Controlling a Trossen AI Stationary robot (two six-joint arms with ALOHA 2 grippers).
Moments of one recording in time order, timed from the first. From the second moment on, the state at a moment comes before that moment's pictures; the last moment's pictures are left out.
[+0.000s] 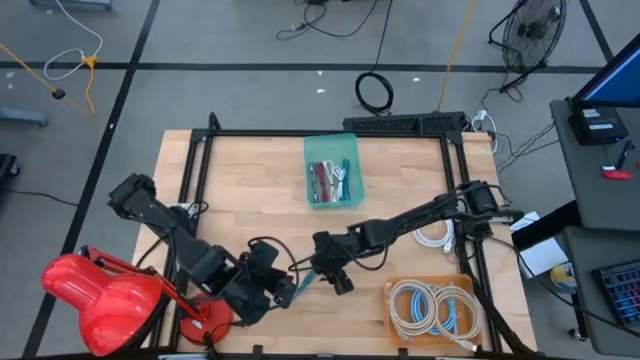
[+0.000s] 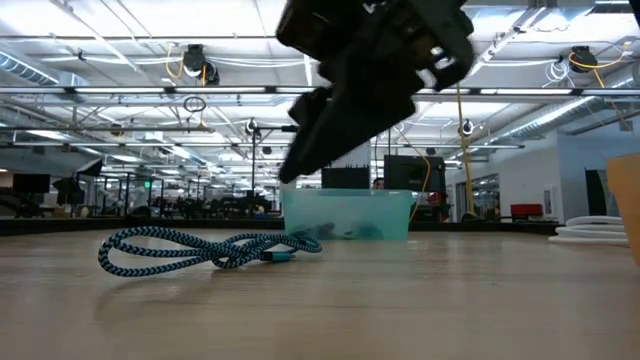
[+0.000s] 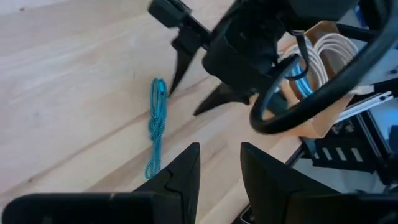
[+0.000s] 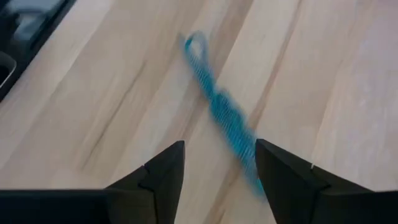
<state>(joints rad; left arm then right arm) -0.66 1.65 1.53 -0.93 -0.53 -1.61 0.23 1.95 1.31 -0.21 -0.19 -0.09</state>
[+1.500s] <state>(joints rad) -0.71 1.65 1.53 -1.16 -0.57 -1.68 0.22 1.66 1.31 -0.51 0.25 0.76</state>
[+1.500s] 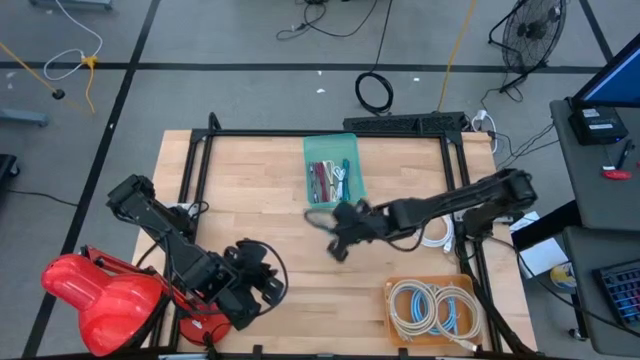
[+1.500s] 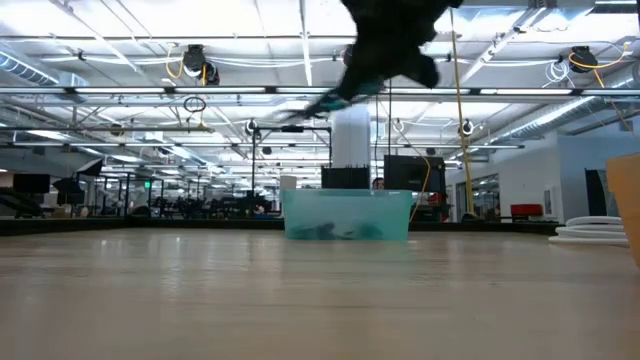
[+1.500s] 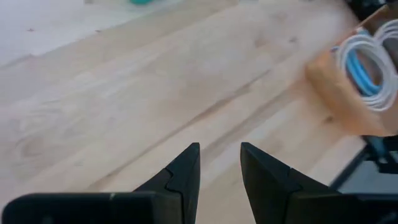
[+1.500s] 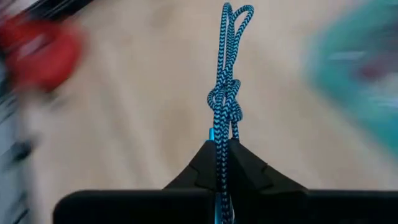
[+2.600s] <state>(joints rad) -0.76 1.58 1.53 -1.49 -0.63 -1.65 -0.15 1.82 1.31 -0.80 0.26 1.14</state>
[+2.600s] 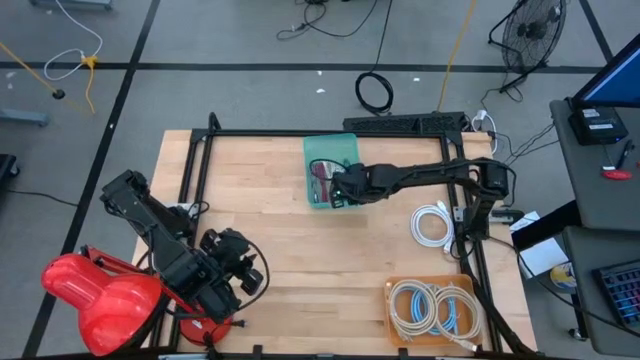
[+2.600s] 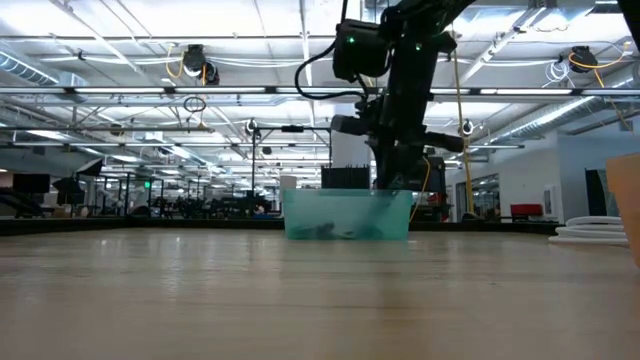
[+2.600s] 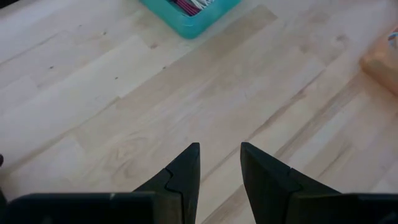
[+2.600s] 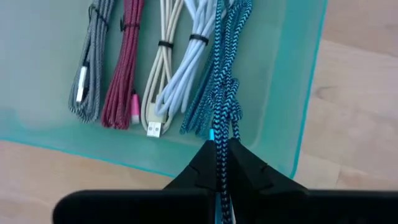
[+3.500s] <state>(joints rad) -0.80 1.58 1.53 -1.50 -0.64 -1.67 -0.17 1.81 1.31 -0.79 0.35 1.14</state>
